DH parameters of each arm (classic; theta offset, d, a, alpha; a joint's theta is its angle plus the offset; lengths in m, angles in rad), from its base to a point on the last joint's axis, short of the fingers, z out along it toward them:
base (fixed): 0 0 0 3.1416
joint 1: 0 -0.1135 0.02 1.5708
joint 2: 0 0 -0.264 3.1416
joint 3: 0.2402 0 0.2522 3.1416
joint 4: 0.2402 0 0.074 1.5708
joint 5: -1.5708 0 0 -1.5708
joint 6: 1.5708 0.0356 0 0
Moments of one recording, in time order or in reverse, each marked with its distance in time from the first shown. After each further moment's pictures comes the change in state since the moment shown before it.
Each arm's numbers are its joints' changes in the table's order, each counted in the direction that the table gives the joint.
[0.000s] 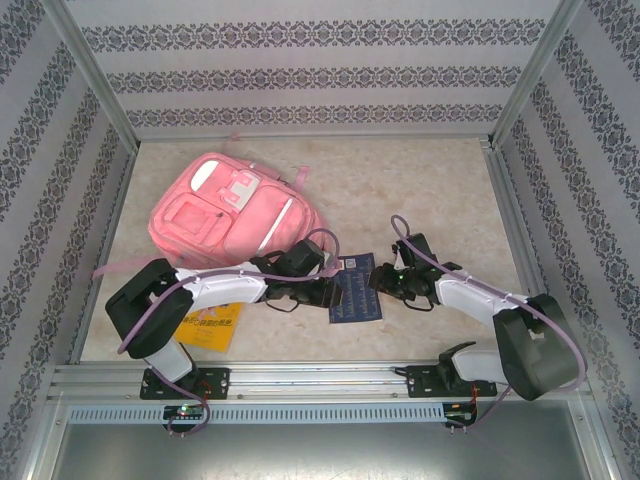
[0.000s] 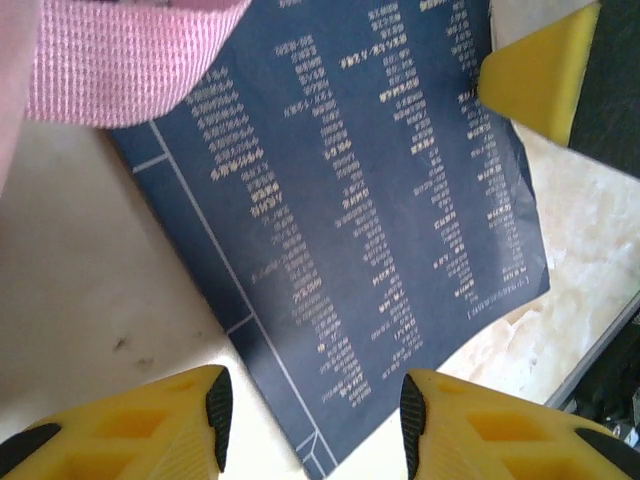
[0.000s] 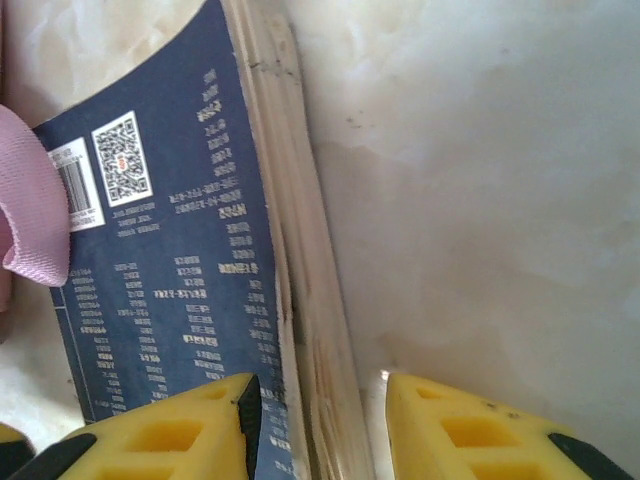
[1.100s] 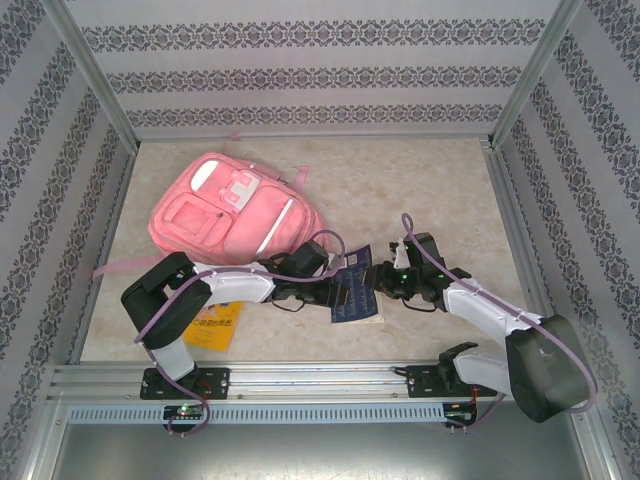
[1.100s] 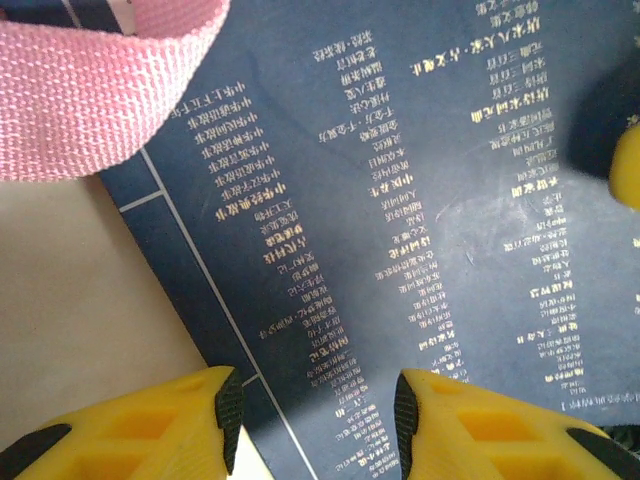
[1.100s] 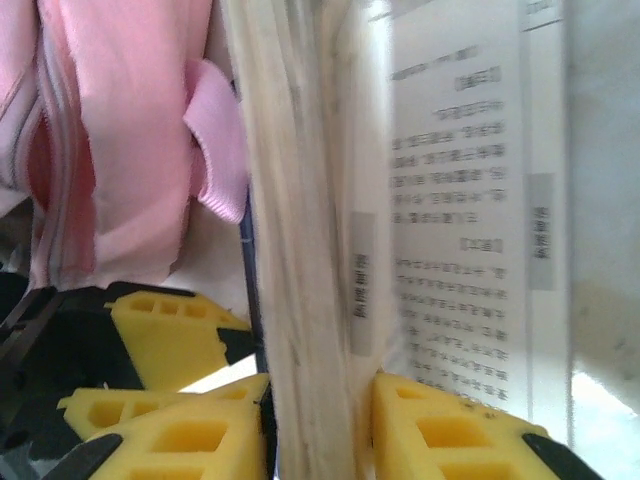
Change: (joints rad) left arm -0.001 0.086 0.000 -0.112 -0.024 -0.009; right arm 0.010 -0.125 -0.037 -0.051 0.227 0.065
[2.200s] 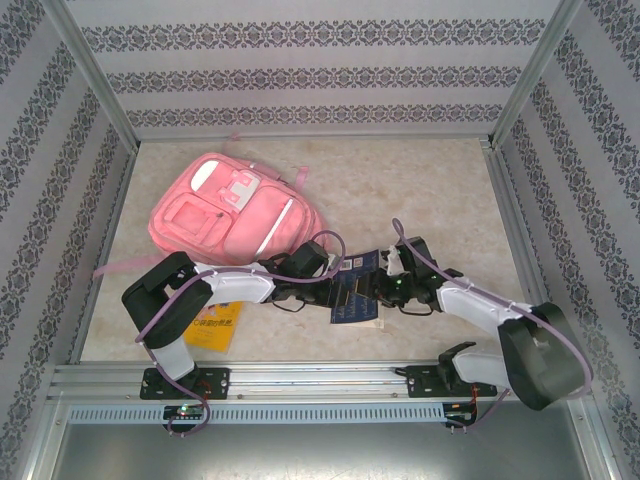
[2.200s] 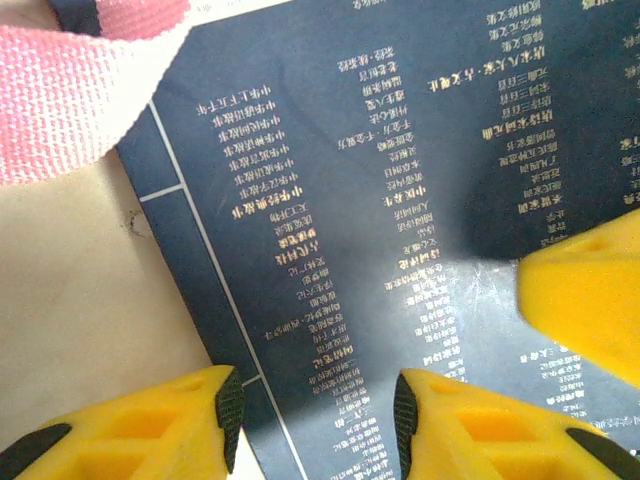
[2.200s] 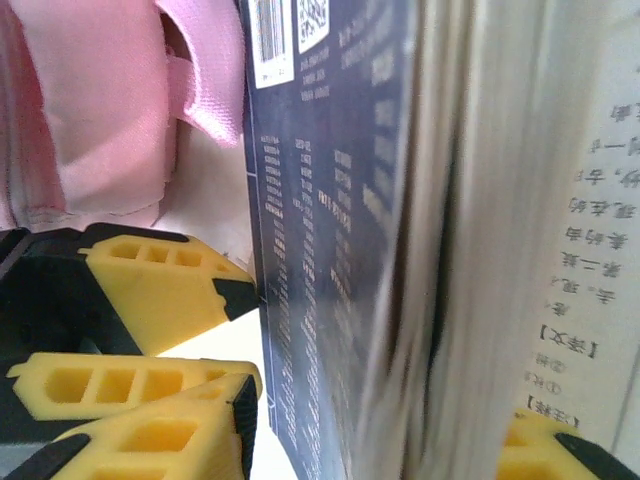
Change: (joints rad) left arm 0.000 0.004 -0.006 -0.022 -0.019 0.008; right arm -0.046 0.040 -0.011 0.009 0.040 0.002
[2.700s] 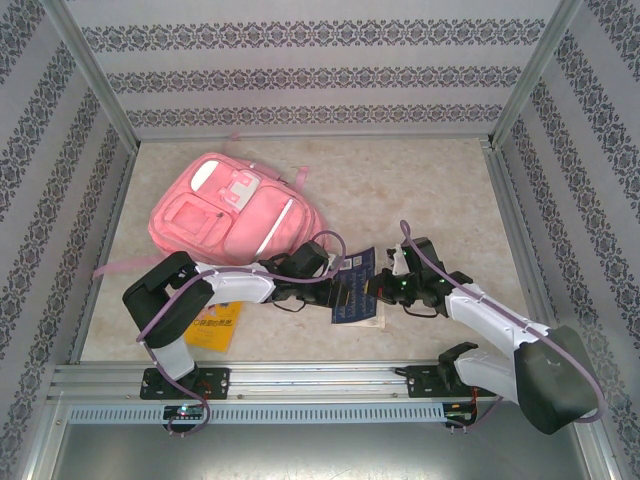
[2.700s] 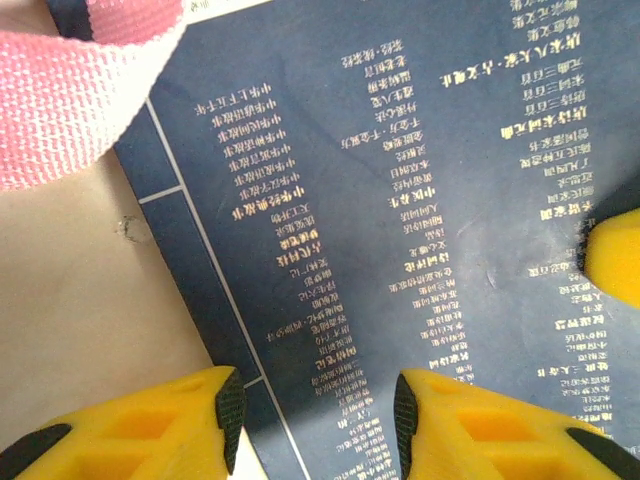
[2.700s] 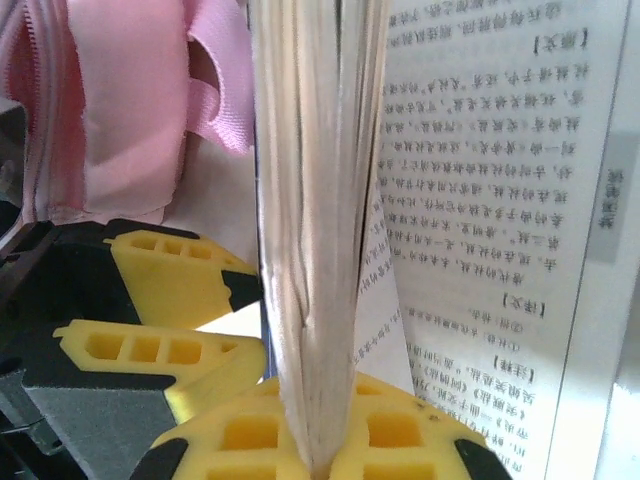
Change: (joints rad) left arm 0.000 0.003 -0.004 -0.013 -0.003 -0.001; right arm 0.000 -0.108 0.006 0.094 -0.065 -0.027
